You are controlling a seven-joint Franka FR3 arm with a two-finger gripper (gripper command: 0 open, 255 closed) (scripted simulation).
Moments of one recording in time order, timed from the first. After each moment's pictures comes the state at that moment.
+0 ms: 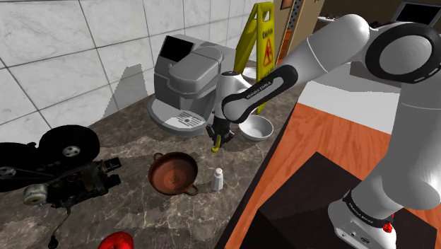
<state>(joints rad) 0.05 0.41 0.28 -2.06 0.02 2.46 1.34</state>
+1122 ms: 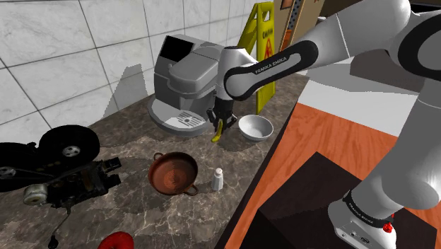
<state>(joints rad) 0.03 0.25 0.30 -2.02 0.06 2.26 1.33</state>
